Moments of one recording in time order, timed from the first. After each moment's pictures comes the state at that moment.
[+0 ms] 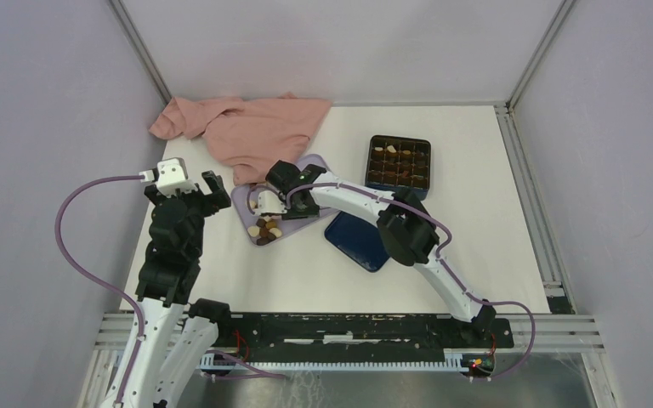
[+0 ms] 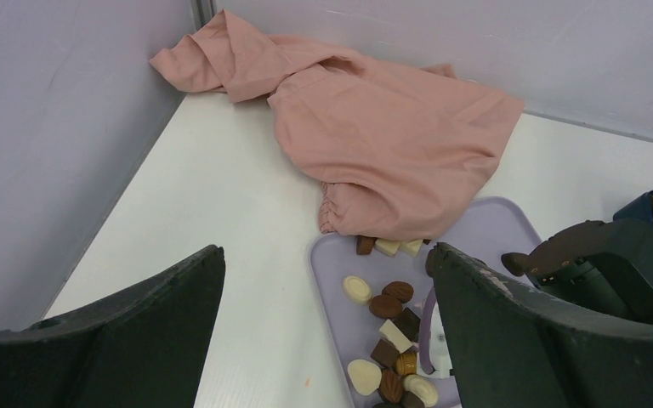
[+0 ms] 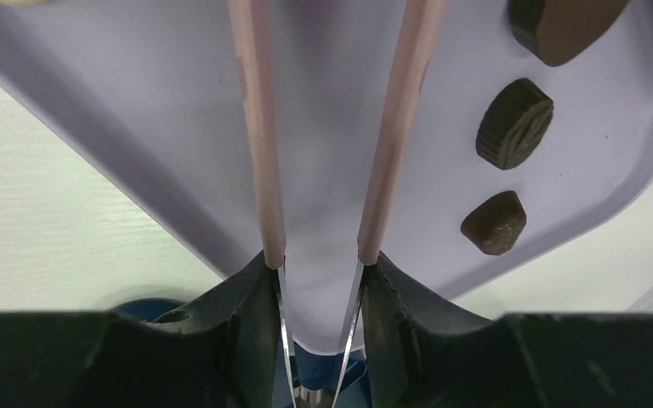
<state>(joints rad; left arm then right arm) -0.19 0.55 0.74 -0.30 -0.39 -0.15 0.95 2.40 2.09 -0.91 0.16 -0.78</state>
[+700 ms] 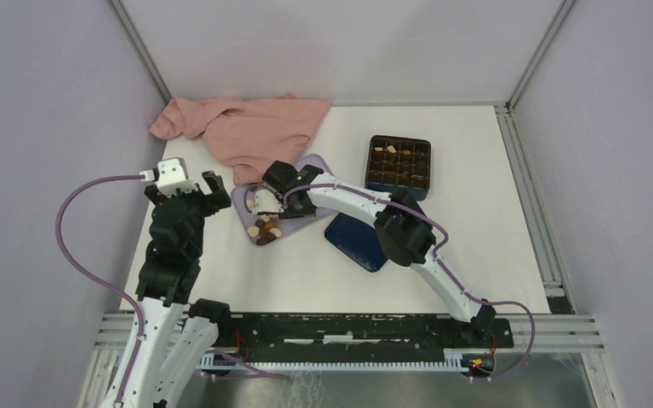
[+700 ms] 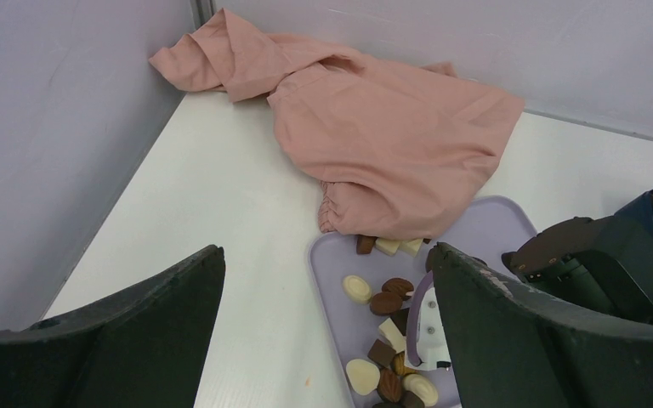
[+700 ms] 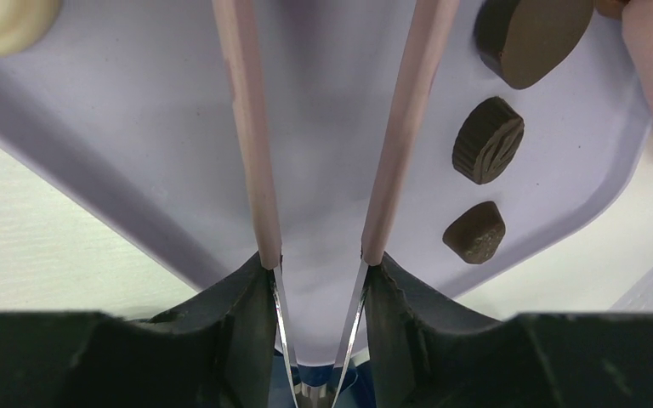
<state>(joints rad) -0.19 0.56 0.74 -0.30 -0.39 -0.15 0.96 2.43 2.13 -0.90 0.19 -0.78</state>
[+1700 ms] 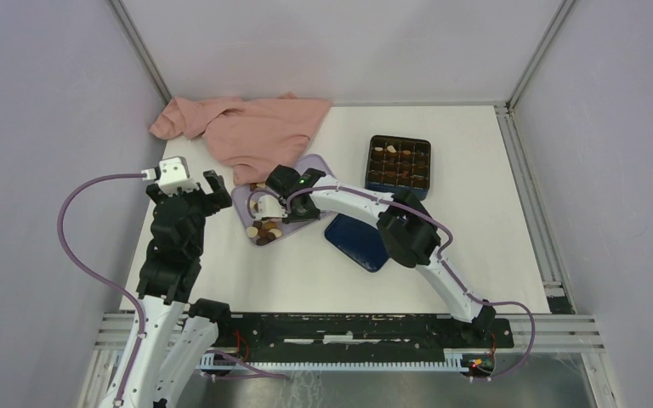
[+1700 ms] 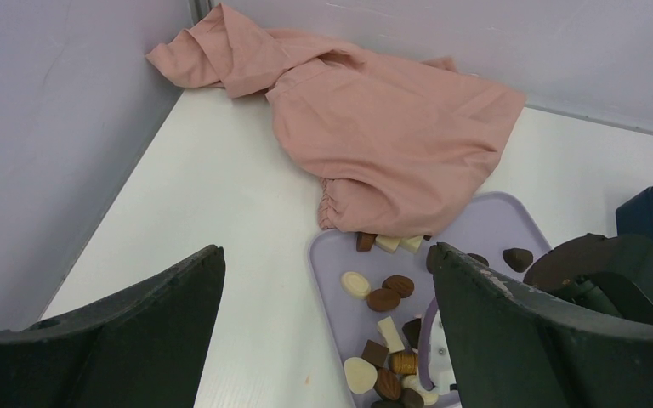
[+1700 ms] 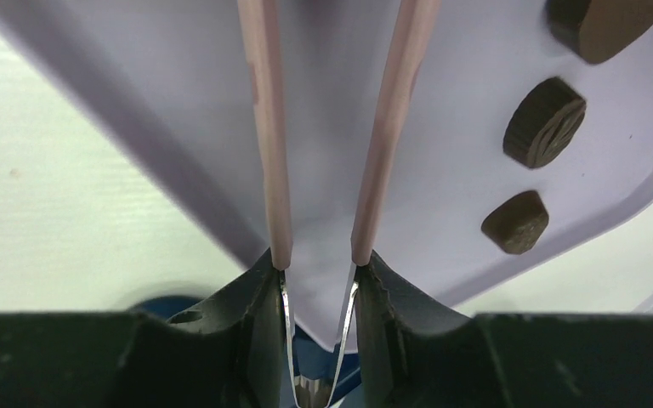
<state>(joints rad) -0.19 0.57 0.74 -0.30 -0.39 -0.15 0.97 2.40 2.06 -0.88 0.17 -0.78</state>
